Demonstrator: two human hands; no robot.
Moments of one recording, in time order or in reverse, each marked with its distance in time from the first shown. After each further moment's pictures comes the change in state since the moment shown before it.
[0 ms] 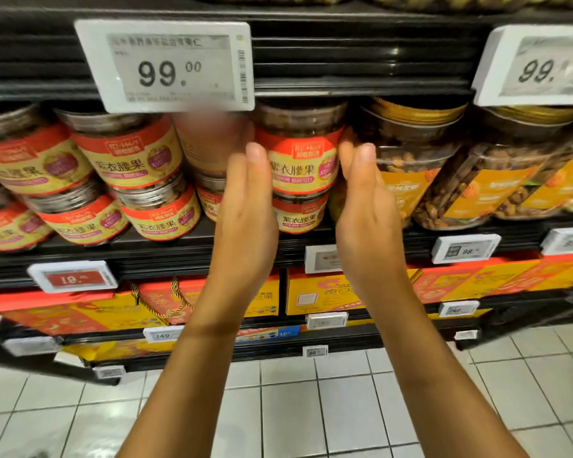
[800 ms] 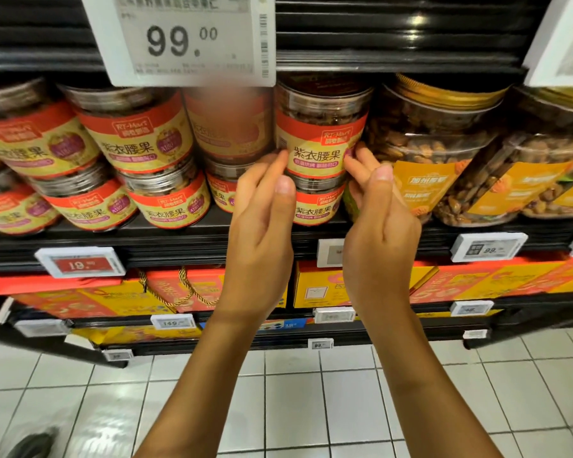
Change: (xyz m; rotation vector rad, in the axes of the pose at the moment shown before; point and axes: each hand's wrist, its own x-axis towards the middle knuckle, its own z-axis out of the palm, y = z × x) left_hand -0.015 -0.034 -0.003 0.032 -0.025 0.052; right_hand -0.013 0.028 0.012 -0.037 0.224 -0.083
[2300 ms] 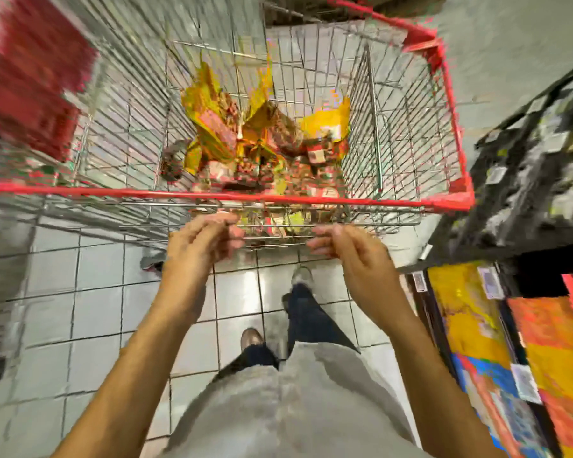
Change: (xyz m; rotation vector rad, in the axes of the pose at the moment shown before) left_hand -0.562 0.233 -0.523 -0.223 1.646 -0.494; right_hand -0.547 -0.327 0.302 0.089 -2.011 0.131
